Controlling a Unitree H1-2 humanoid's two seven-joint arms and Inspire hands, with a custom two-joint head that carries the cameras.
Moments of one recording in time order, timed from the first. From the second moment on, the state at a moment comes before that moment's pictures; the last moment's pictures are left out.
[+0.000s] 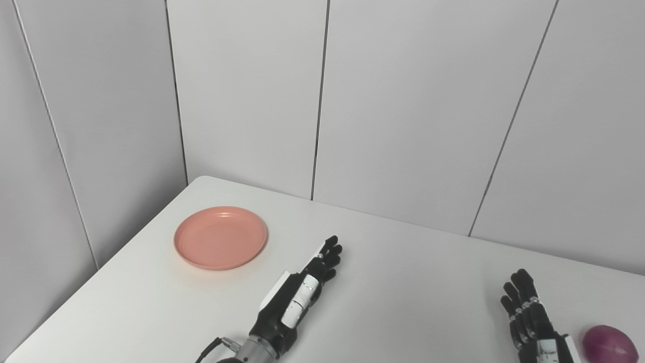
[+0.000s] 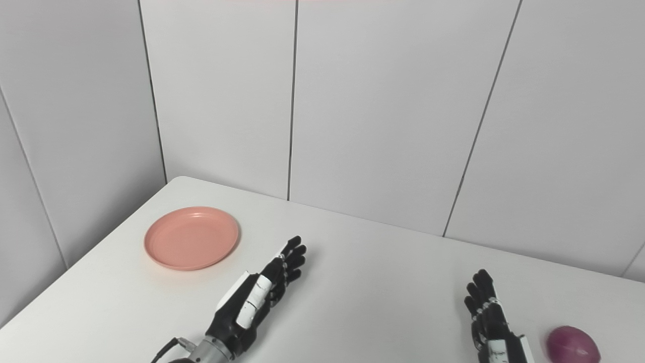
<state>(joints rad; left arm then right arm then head) -0.04 0.08 -0.06 -0.22 -0.10 0.11 -0.18 -0.10 -0.13 -0.02 0.13 0.21 -0.28 0.24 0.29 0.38</state>
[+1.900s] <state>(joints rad) -0.52 0.49 0.22 0.55 -0.14 -0.10 -0.24 -0.09 -0.16 -0.02 0.14 0.22 -0.30 0.27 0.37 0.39</state>
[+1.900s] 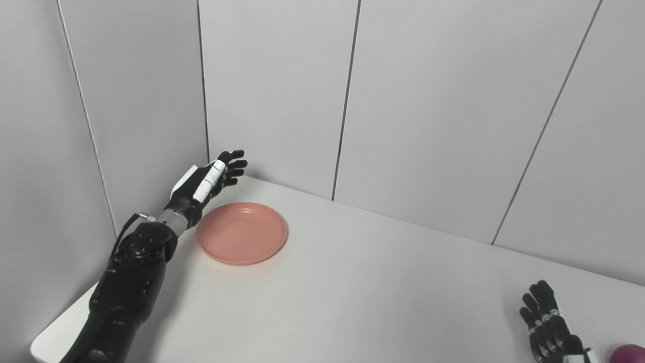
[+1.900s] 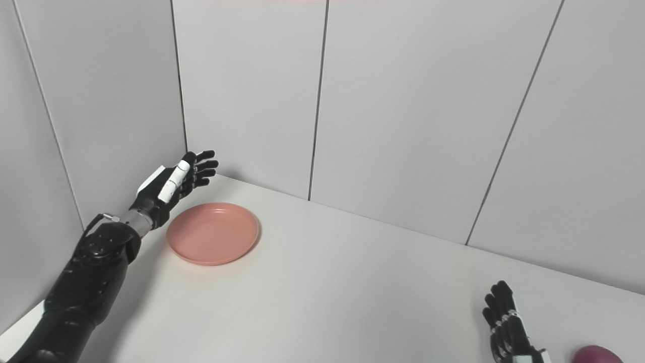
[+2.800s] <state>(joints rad) -0.73 0.57 0.09 1.02 0.05 -0.30 -0.12 -0.09 -0.16 -0.02 0.14 0.21 -0.30 0.27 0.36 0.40</state>
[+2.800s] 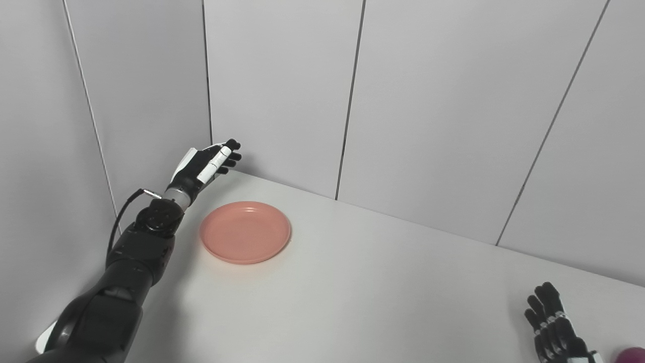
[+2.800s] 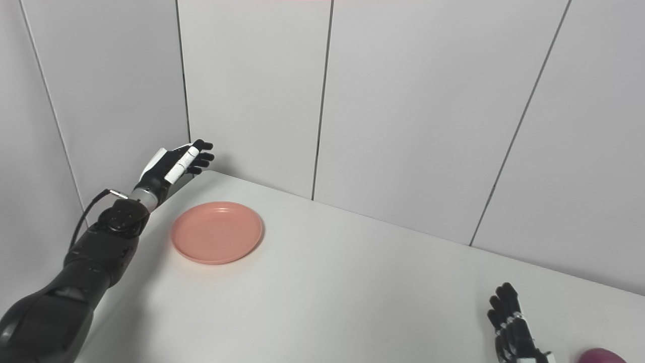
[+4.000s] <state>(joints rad) -0.68 0.57 0.15 1.17 -0.06 -0.30 -0.19 -0.09 -0.16 -0.03 0.13 0.21 -0.30 0.27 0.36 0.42</state>
